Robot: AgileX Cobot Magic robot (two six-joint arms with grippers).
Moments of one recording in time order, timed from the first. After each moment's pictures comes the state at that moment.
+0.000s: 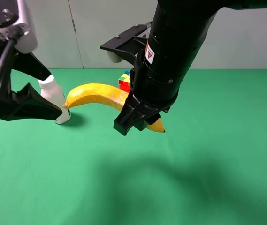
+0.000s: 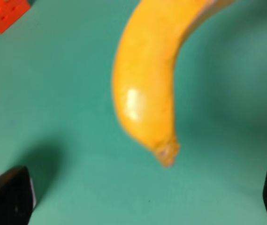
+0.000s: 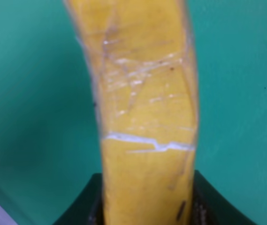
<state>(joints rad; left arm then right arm) -0.38 1.19 -0.88 -0.46 0.78 1.02 0.97 1.62 -1.30 -0.07 1.05 0.02</state>
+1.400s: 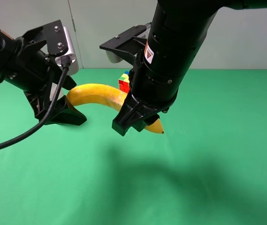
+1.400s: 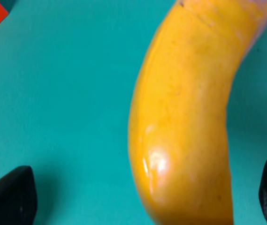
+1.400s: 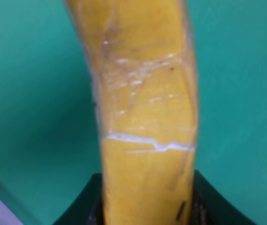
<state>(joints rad) -0.43 1.38 -0.88 -0.51 0.63 1.12 0.97 1.62 -1.30 -0.05 1.05 0.02</state>
